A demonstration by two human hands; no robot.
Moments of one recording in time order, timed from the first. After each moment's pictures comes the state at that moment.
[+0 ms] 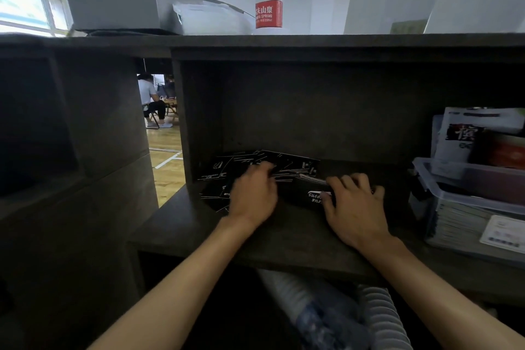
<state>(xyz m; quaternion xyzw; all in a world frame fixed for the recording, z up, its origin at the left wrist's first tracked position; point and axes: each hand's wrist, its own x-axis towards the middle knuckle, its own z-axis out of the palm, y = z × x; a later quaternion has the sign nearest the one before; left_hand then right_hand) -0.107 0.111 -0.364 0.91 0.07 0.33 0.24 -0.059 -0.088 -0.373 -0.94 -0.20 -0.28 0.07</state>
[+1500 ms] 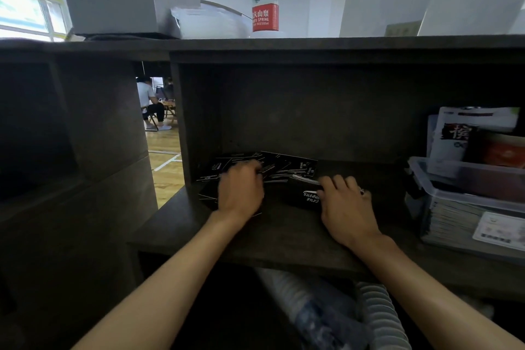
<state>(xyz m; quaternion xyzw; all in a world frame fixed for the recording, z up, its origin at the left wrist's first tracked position) -0.110 0.125 -0.356 0.91 0.10 0.36 0.18 -0.063 -0.080 -0.374 -0.94 -0.21 -0.26 0.07</state>
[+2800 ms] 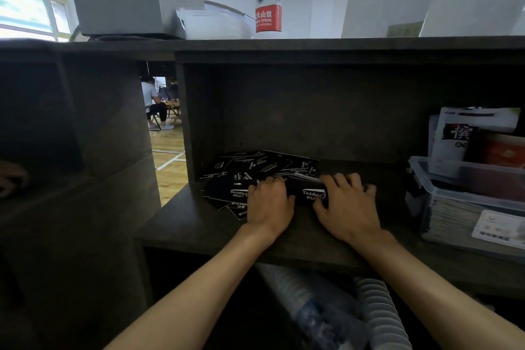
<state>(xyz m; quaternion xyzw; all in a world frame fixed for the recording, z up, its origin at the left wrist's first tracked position) -0.110 0.074 -0.374 0.94 0.10 0.29 0.12 -0.063 -0.079 -0.370 -0.94 -0.20 -0.26 0.05</state>
